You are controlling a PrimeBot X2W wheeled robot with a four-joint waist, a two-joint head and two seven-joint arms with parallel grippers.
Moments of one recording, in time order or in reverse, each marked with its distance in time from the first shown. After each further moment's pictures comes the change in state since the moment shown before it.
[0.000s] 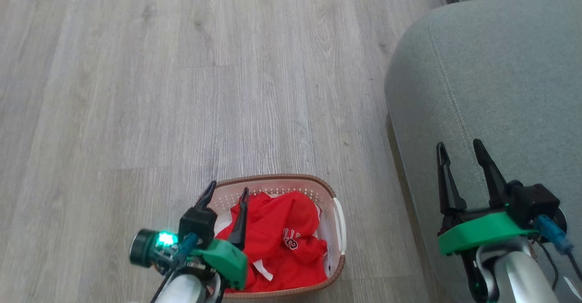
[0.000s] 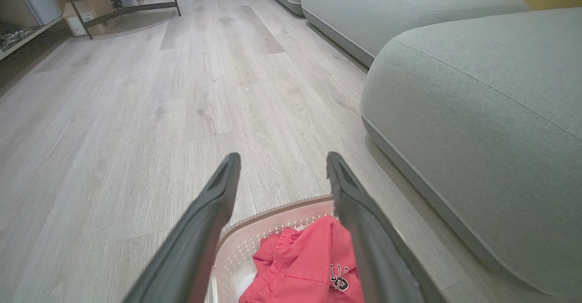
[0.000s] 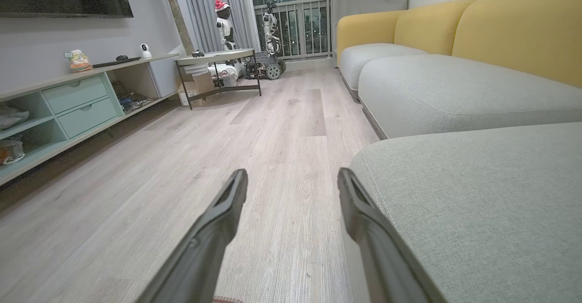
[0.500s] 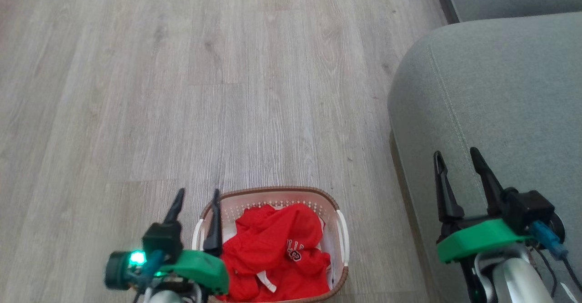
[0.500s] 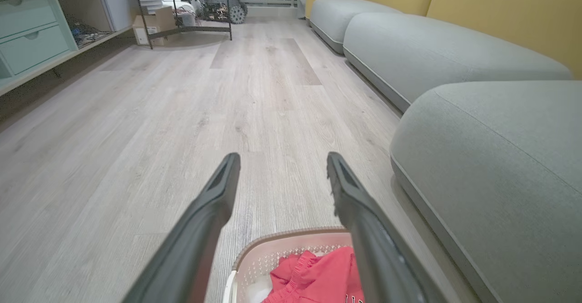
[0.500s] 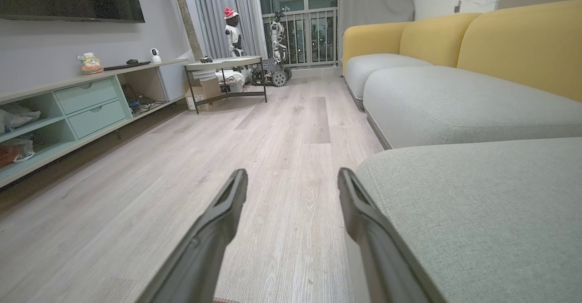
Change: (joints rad) left arm 0.132 0.003 0.125 -0.156 -0.037 0.048 -0.008; right arm 0.021 0.000 0.004 0.009 -0.018 0.000 0.000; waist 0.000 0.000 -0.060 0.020
